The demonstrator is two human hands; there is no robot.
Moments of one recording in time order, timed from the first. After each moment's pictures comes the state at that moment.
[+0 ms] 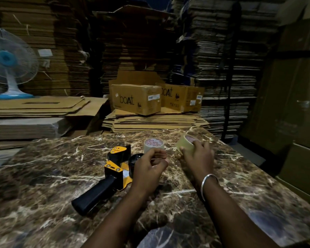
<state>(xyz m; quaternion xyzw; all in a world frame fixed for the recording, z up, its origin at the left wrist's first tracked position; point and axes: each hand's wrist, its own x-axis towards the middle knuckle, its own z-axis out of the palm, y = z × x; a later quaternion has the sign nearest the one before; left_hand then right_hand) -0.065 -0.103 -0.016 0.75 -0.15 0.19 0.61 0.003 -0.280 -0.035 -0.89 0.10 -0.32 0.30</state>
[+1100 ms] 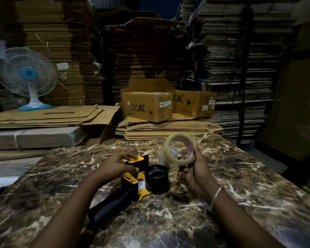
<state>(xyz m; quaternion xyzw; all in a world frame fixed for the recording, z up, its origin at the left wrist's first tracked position) -0.026 0.037 0.032 0.88 -0.07 -0.01 0.47 -0.003 -0.221 -0.019 -0.48 -0.01 0.03 0.88</state>
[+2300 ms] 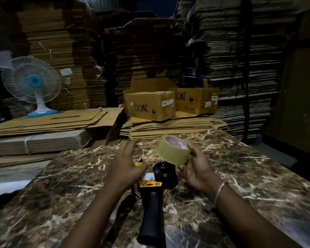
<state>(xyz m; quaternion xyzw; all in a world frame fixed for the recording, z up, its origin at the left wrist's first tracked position) -0.064 0.000 0.032 0.90 -0.10 0.29 0.31 -0.018 -0.215 -0.005 -0.44 0.01 0.11 0.89</state>
